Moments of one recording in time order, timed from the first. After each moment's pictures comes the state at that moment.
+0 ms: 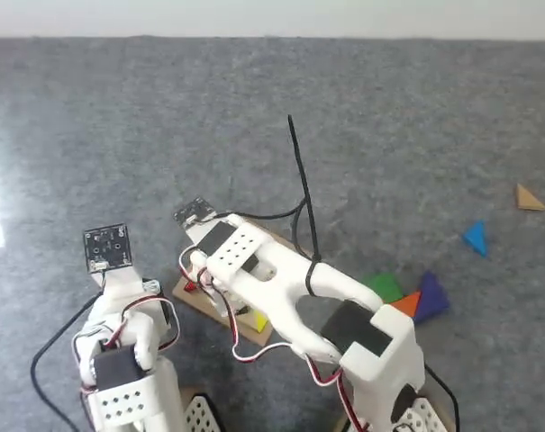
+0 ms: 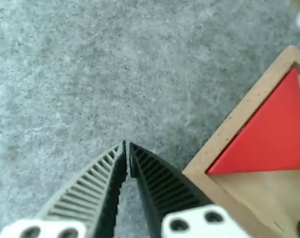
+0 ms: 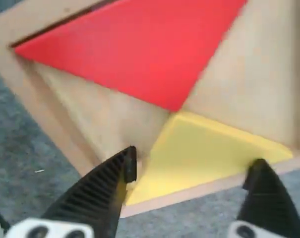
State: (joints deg) left arm -22.2 -103.2 96.8 71.9 3.3; right arm -54.9 22.1 9.0 74.0 -13.2
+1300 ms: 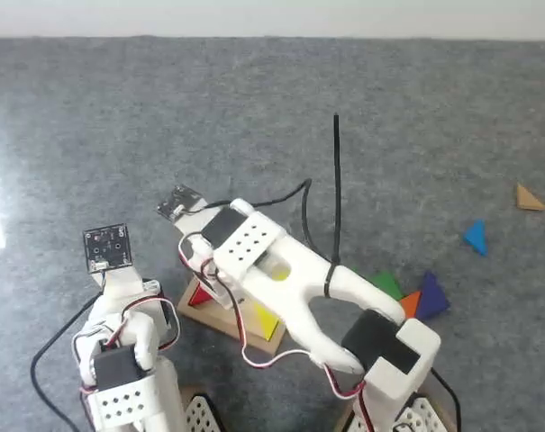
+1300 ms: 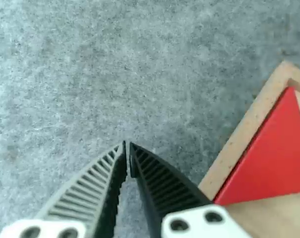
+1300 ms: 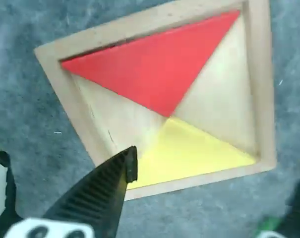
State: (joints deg) left arm -22.2 -103.2 96.8 71.9 3.3; right arm -54.9 11.6 8.3 79.1 -2.9
